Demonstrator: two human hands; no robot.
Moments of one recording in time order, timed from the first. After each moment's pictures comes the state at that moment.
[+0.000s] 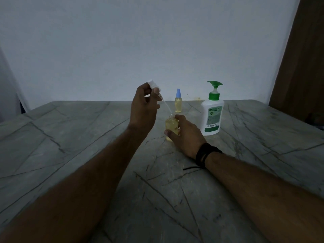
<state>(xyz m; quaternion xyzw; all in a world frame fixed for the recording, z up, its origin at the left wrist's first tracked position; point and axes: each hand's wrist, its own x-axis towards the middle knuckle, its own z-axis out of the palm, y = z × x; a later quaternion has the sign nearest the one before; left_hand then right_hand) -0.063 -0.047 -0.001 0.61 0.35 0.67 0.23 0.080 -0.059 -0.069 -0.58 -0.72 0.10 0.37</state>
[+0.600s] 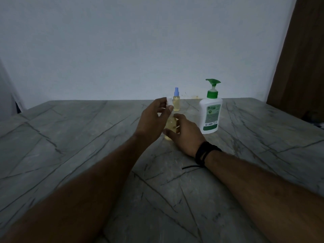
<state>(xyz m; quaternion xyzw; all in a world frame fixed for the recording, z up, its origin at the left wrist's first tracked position) -0.052 -0.048 -0.028 0.72 0.42 0.52 0.17 0.081 -0.066 -0.065 -0.57 -0.71 0.12 0.39</state>
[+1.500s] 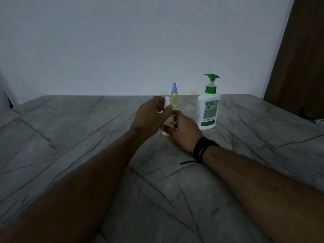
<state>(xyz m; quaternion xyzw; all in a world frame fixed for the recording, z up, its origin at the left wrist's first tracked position) -0.054 -0.039 -0.032 0.74 0.46 0.48 0.10 0.077 -0.072 -0.059 -0.58 -0.72 0.11 0.37</state>
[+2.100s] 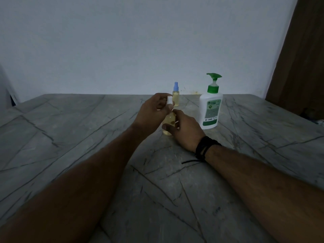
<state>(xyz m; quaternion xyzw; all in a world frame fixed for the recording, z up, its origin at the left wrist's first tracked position) -0.059 -0.039 -0.030 0.73 0.39 0.51 0.25 0.078 -0.073 -0.060 -0.57 -0.73 0.12 0.37</state>
